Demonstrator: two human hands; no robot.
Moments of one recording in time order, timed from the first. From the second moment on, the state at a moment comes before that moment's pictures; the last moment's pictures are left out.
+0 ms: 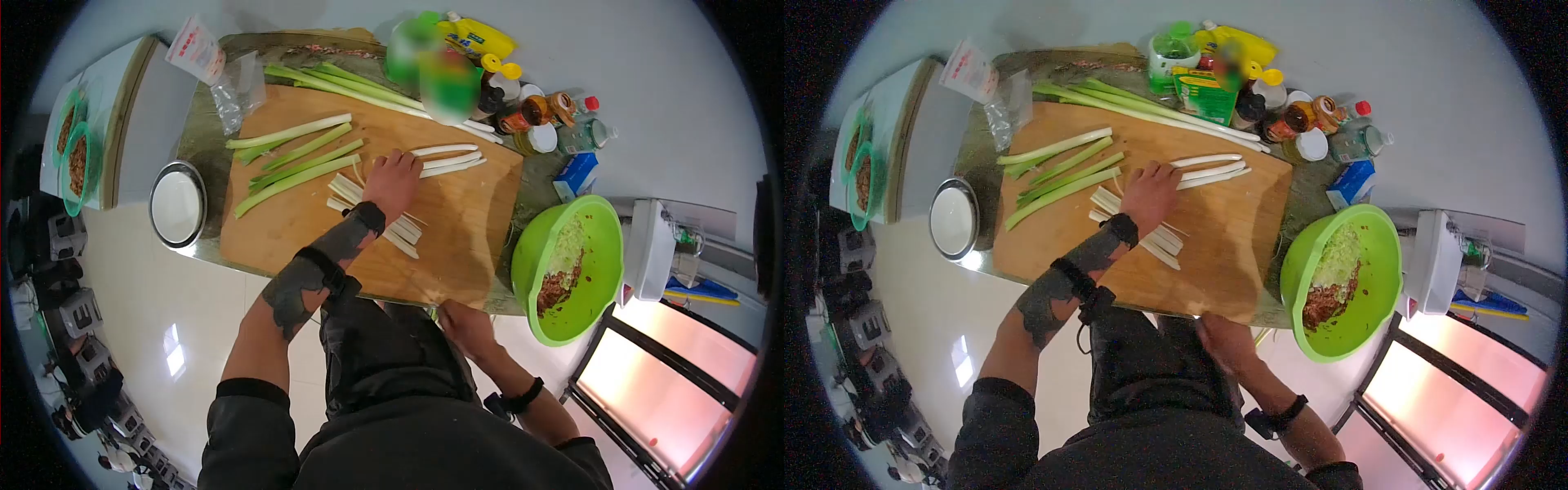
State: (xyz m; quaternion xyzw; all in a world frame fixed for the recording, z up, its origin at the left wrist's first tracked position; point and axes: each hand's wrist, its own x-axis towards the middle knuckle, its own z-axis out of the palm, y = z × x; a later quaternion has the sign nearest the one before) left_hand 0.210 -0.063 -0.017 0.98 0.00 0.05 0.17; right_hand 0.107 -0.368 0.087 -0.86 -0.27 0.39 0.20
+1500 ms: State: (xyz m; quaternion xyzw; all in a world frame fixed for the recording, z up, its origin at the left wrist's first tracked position) left_hand 0.010 -0.028 -0.042 0.94 0.21 0.16 0.22; right_hand 0.158 -0.221 0.080 -0.87 -0.37 0.29 0.13
